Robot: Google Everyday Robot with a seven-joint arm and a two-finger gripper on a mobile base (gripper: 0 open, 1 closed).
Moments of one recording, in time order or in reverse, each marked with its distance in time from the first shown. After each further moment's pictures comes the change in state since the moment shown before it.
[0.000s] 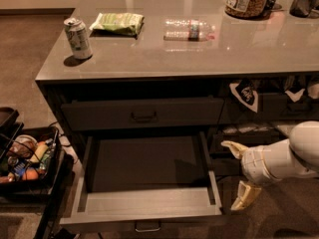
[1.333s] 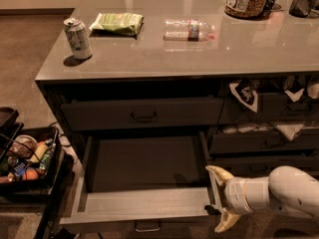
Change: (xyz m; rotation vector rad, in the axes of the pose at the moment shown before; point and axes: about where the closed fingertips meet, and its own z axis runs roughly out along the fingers) arm 0.013 0.047 0.096 0.066 -0.091 -0.110
